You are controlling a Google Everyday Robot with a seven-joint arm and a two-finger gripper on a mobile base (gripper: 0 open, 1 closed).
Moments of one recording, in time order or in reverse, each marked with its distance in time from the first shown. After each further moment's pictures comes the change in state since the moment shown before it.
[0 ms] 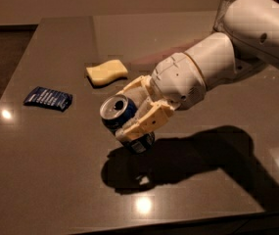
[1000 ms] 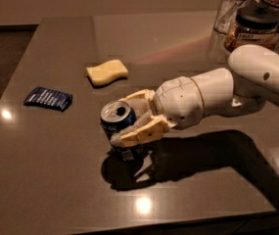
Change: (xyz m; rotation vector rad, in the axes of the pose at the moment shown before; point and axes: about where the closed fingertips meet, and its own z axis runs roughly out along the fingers) arm 0.015 -0.005 0.011 0.090 -0.240 0.037
